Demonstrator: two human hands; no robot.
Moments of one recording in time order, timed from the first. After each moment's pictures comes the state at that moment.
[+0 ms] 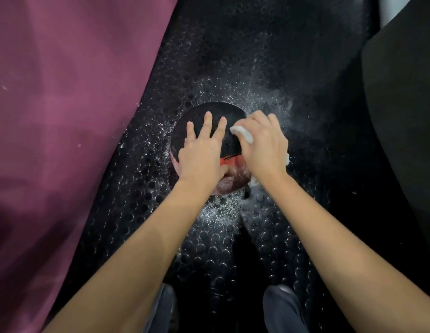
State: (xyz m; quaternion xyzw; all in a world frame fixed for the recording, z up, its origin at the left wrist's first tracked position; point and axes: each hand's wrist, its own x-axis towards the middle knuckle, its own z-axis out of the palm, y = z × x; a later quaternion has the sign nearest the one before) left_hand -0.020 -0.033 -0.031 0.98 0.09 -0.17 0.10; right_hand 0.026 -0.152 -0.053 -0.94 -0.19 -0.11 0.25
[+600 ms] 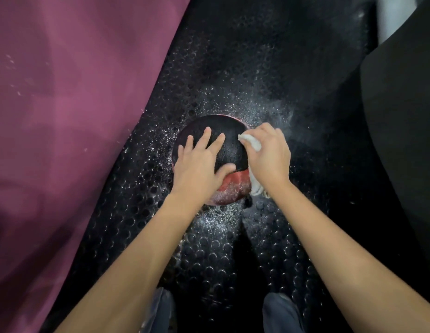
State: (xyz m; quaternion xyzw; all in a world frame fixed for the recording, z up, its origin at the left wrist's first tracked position) left_hand -0.033 -0.021 -0.028 0.97 0.09 -0.12 0.21; right_hand 0.032 -0.155 -0.053 -0.94 -0.10 -0.03 0.31
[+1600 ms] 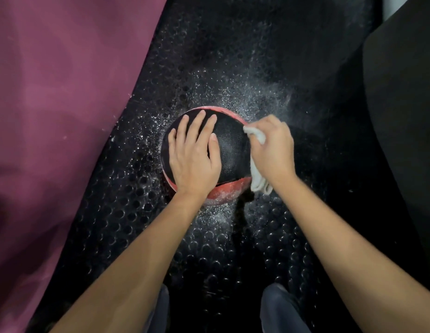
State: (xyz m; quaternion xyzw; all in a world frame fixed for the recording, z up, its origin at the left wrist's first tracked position) left_hand -0.029 -0.044 -0.093 0.94 0.15 0.18 0.24; right_hand 0.031 -0.175 -0.066 -0.94 -0.09 0.01 0.32
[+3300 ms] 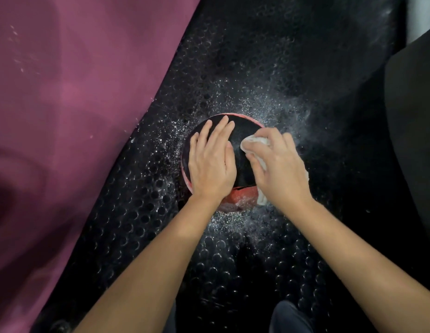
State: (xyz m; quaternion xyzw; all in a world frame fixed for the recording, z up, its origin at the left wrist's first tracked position) left_hand -0.029 -0.028 -0.092 0.92 0.13 0.18 0.32; right_hand 0.005 -0.153 -0.045 -0.93 -0.28 -0.03 0.22
